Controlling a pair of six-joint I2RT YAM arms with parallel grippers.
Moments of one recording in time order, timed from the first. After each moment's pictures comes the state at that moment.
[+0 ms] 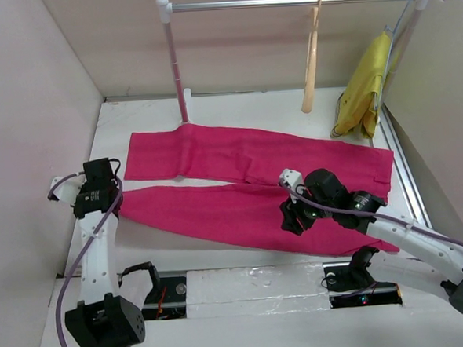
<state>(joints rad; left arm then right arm) 0.21 0.96 0.87 -0.86 -0.62 -1.06 0.78 0.92 0.69 -0.55 -0.27 0.05</state>
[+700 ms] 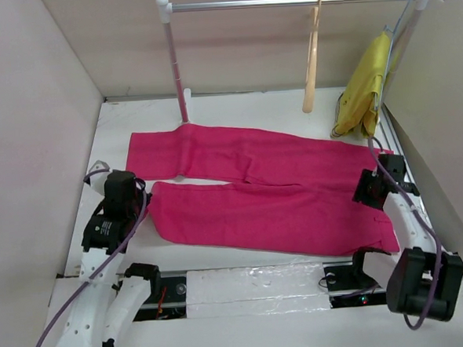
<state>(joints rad) -0.17 0.67 0.80 -0.83 -0.38 -0.88 -0.21 1.01 0.60 -0.59 0.01 0.20</state>
